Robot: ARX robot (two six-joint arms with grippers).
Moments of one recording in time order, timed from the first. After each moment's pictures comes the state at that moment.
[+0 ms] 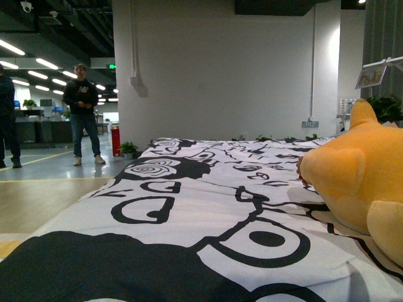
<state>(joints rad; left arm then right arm) 0.00 0.00 0.01 0.00 0.00 0.00 0.45 0.89 0.31 0.69 0.48 0.02</state>
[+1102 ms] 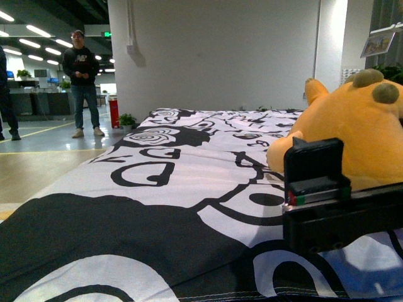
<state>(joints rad) 0.00 0.00 0.01 0.00 0.00 0.00 0.54 1.30 0.40 1.16 0.54 -0.22</state>
